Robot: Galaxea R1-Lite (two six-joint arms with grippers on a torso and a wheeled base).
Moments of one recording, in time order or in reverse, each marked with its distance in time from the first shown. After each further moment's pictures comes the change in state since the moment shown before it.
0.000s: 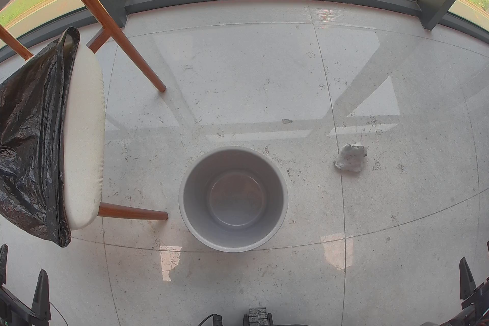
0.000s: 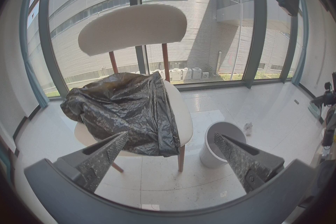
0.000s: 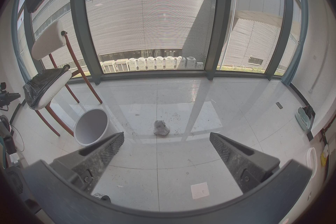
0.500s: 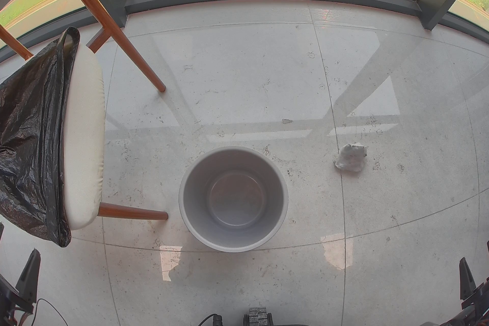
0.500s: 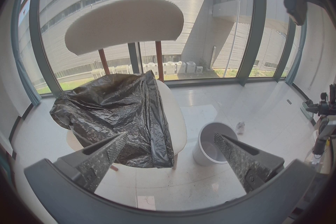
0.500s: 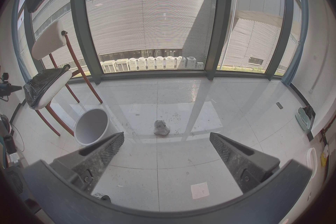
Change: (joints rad) left arm -0.071 0.211 -0.173 0.058 0.005 -0.015; right arm 0.001 0.000 0.000 0.000 0.001 -0.001
